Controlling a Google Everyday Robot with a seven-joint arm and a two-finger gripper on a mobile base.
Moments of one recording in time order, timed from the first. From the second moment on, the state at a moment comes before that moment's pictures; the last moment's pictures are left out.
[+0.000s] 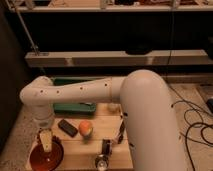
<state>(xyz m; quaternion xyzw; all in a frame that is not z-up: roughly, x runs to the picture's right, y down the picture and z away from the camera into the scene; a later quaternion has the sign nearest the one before) -0.270 0.211 0.678 -0.10 0.46 0.88 0.09</state>
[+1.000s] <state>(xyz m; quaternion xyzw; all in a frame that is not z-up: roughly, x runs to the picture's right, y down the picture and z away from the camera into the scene) -0.279 0.257 0.726 -0.08 0.50 0.86 0.08</state>
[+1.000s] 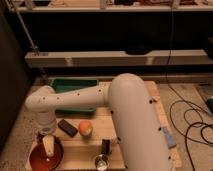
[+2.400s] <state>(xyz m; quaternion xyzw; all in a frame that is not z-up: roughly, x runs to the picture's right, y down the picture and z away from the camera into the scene) -0.282 0.276 0.741 -0.07 0.50 0.85 0.10</state>
